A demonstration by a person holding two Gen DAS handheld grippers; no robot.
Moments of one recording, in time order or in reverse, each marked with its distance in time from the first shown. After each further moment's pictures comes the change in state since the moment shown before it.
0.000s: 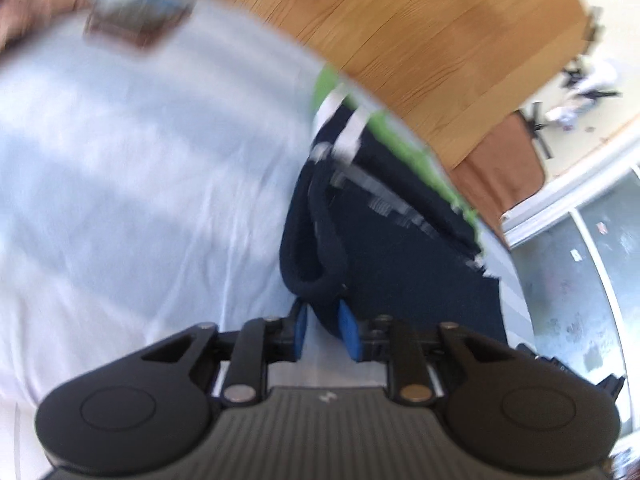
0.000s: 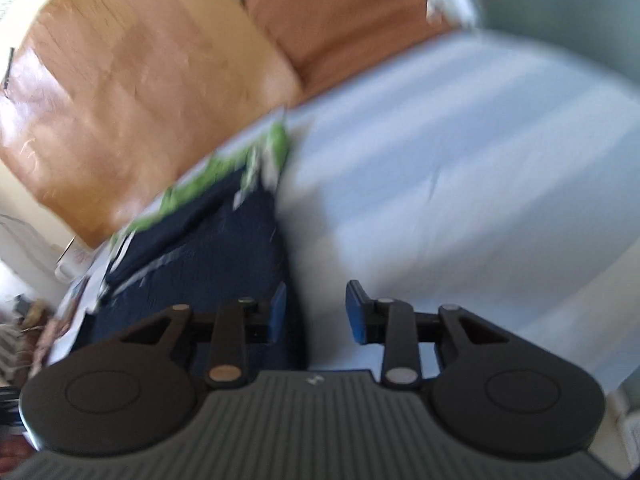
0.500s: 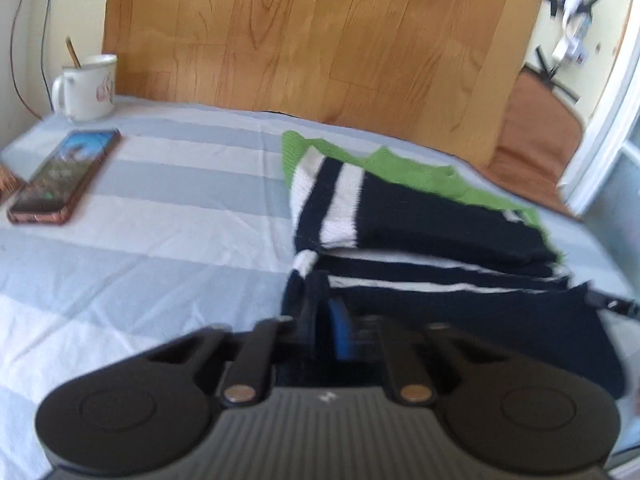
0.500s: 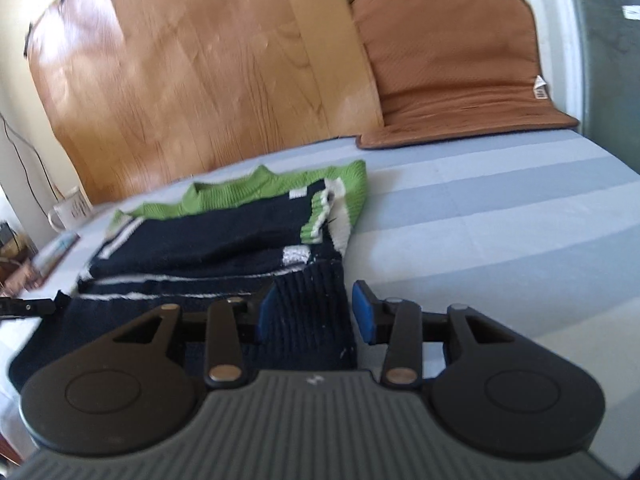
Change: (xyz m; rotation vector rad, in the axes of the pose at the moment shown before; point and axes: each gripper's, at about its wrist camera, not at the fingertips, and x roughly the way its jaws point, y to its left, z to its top) left arm 0.084 -0.045 0.042 0.362 -0.117 0.246; right arm 0.087 0.044 0.022 -0.307 0.024 0.050
